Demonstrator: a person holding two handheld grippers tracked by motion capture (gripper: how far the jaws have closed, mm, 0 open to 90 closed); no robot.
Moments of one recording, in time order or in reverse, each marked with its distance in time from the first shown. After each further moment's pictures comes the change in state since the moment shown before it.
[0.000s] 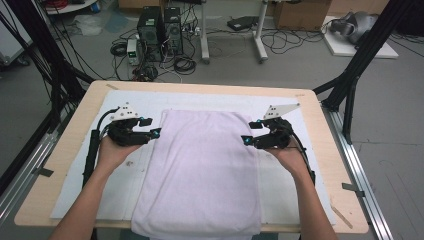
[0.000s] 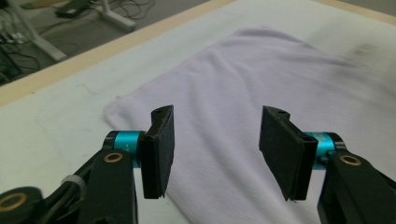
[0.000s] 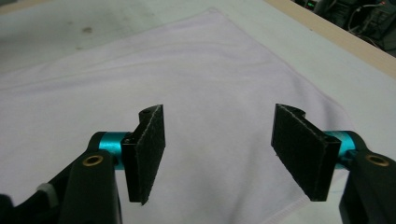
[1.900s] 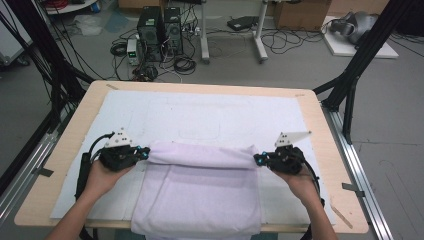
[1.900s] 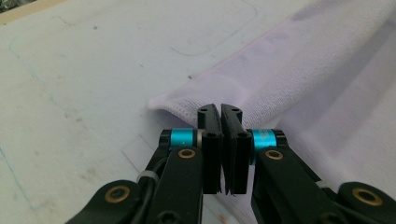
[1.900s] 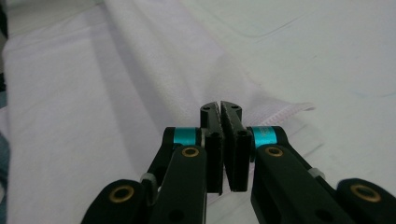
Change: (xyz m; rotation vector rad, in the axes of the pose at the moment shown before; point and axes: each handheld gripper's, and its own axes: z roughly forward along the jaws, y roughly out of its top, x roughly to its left) left arm -0.038 -0.060 -0.037 0.115 -0.046 0.008; right arm 0.043 -0.065 -0.028 0.055 0.034 0.085
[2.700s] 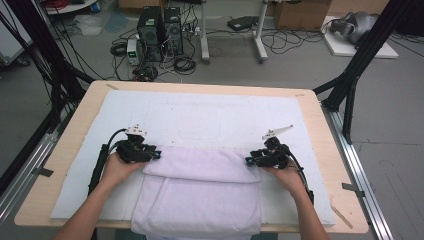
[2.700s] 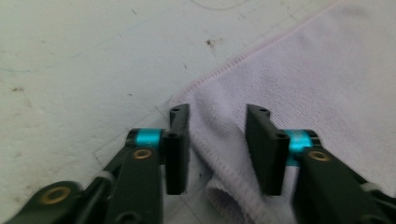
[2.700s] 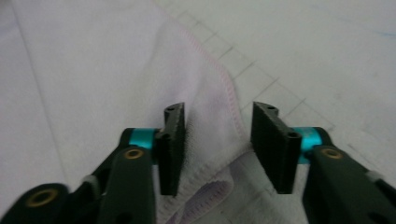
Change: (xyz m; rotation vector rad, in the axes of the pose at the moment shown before) left arm 0.034 0.004 0.064 0.144 -0.060 -0.122; right arm -0.041 -0.005 0.056 0.142 0.006 0.160
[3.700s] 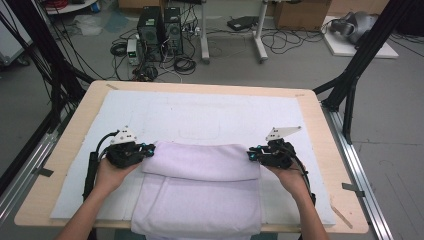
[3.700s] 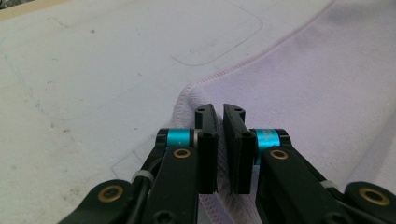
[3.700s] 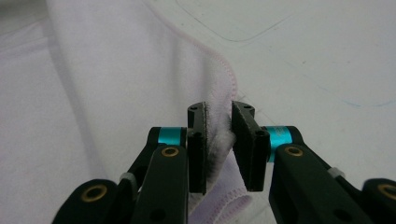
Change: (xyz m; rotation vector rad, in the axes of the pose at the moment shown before) left arm -0.028 -0.003 -0.042 -0.192 0.064 0.083; right arm 0.032 0.011 -0.033 -0.138 -0.061 -0.137
